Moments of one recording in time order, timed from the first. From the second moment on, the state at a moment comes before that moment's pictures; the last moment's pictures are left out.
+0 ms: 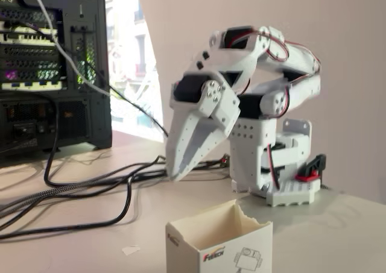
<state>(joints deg) -1.3 178.5 163.9 65.7 -0.4</state>
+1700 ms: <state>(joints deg) -1.5 183.5 164.9 65.8 -0.7</state>
